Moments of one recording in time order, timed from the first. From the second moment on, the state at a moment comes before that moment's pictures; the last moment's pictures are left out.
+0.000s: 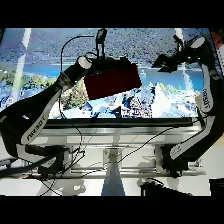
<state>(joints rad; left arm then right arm) -0.52 -1.63 1.36 0.50 -0.51 -1.00 -0.14 -1.88 1.66 -0.94 1.33 1.34</state>
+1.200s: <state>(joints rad) -0.22 -1.38 1.36 0.98 -0.96 -0.99 0.03 -1.72 1.64 -1.18 1.21 1.48</state>
